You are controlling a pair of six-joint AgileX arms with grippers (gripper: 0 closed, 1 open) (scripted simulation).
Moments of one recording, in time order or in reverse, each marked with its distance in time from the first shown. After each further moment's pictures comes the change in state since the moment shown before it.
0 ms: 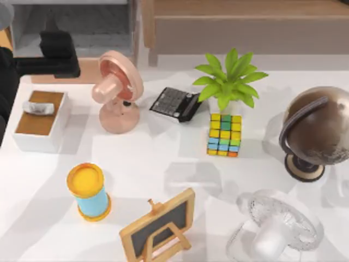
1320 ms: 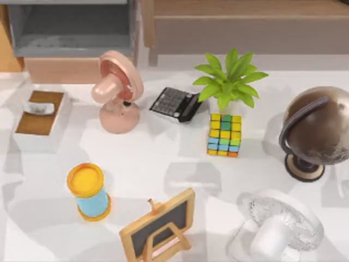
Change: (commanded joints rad) left arm 0.821 1.134 0.430 0.692 0.763 1.336; right arm 0.000 0.000 0.000 0.000 0.000 0.000
